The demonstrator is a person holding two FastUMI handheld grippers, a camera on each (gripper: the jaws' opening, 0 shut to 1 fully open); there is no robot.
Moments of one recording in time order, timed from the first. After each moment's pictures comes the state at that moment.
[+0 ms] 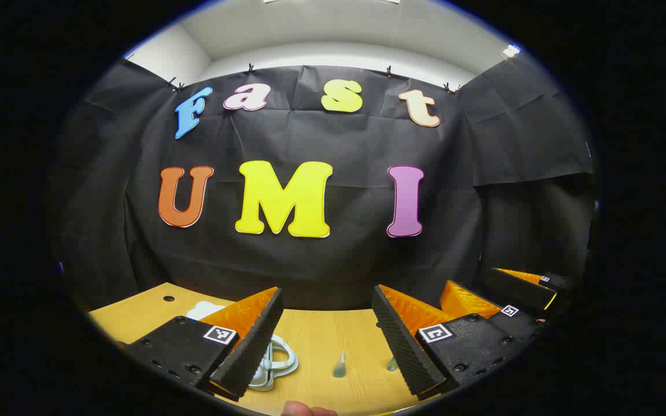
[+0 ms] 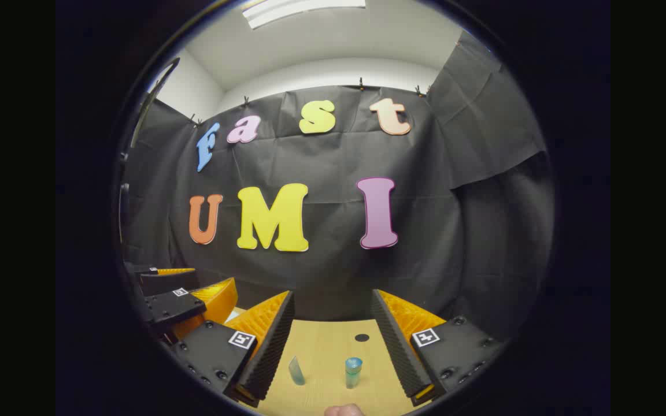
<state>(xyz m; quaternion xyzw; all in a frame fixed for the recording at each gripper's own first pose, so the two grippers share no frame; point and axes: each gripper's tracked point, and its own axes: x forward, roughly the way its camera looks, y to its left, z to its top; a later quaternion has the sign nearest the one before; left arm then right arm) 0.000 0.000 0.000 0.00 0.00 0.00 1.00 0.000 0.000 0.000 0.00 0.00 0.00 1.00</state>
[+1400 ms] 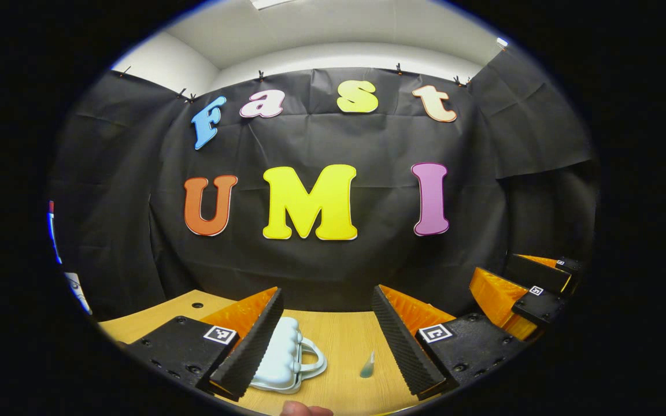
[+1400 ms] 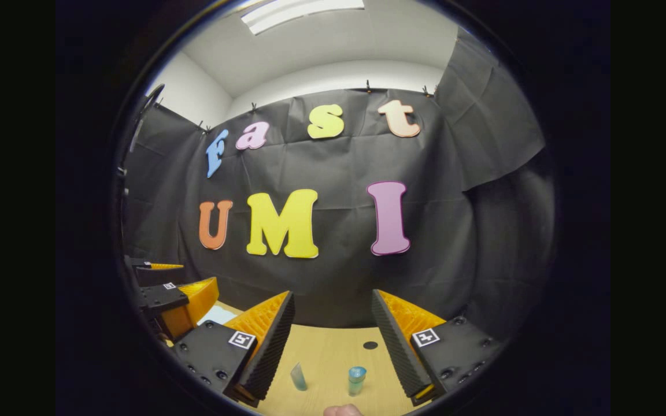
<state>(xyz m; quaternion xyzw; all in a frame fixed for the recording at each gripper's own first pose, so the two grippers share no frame) -0.002 0.036 0.000 0.03 0.00 0.06 1.00 0.013 0.003 0.004 0.00 -0.01 0.04 1.00</state>
